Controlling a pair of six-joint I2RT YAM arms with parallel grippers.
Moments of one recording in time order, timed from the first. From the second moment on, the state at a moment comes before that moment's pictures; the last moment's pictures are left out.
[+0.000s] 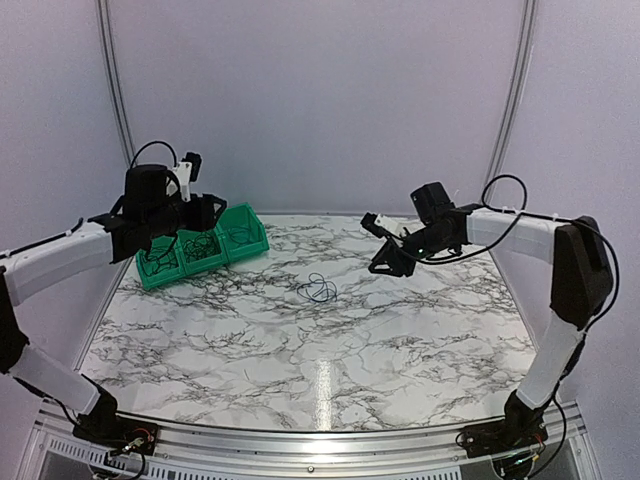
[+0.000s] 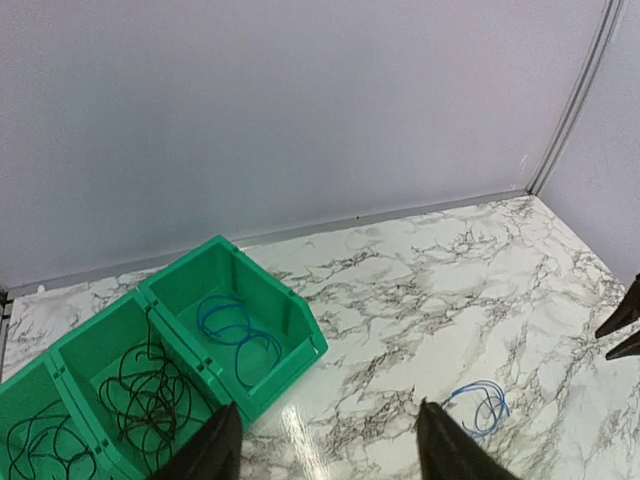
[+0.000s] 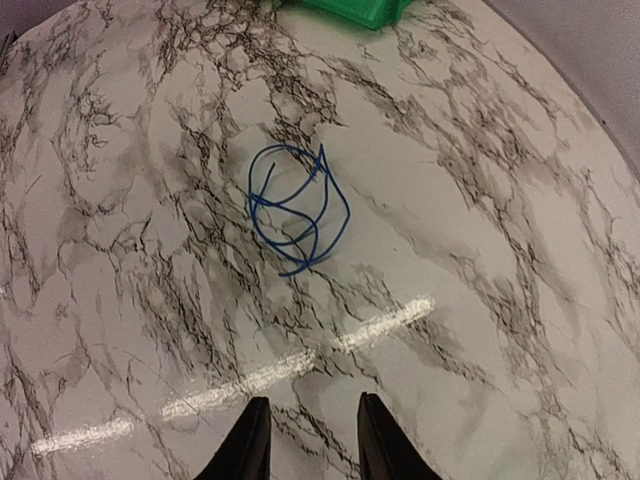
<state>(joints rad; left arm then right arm) -0.39 1.41 1.08 0.00 0.04 -0.14 0.42 1.75 1.30 -0.48 -0.54 -0.54</state>
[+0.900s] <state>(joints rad) -0.53 1.35 0.66 0.21 -0.02 -0.30 0.56 2.37 1.94 -0.71 -0.67 -0.33</state>
